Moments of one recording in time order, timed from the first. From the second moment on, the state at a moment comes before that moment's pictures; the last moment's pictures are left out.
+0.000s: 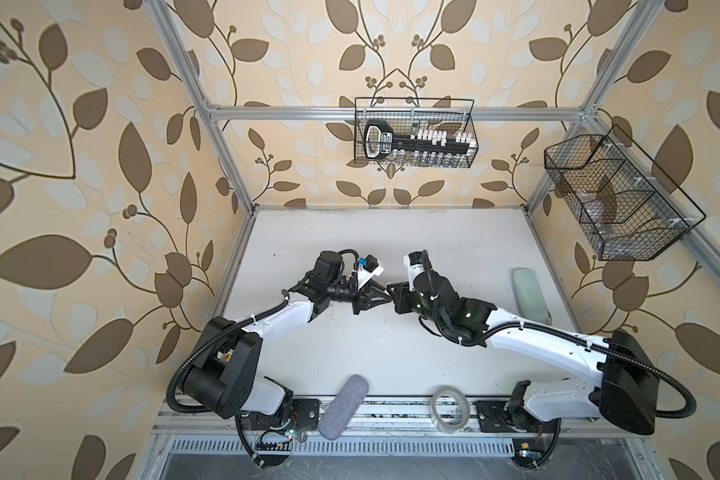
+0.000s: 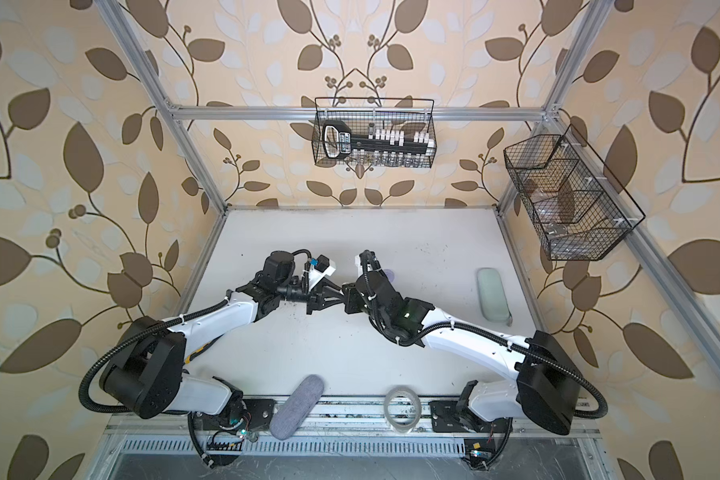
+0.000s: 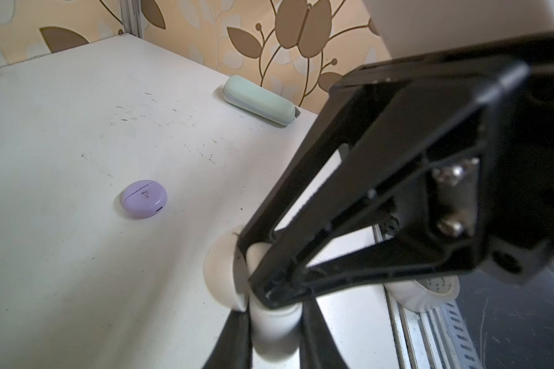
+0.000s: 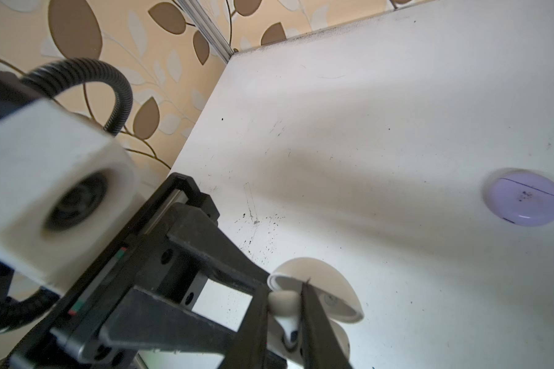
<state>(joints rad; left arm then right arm) -0.42 1.42 0.74 0.11 0.99 0.18 0.91 1.34 0.90 -0.08 0.22 0.67</state>
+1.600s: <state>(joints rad) -0.42 1.42 0.74 0.08 0.99 0.18 0.92 1.34 0.87 -0.07 0.21 0.69</state>
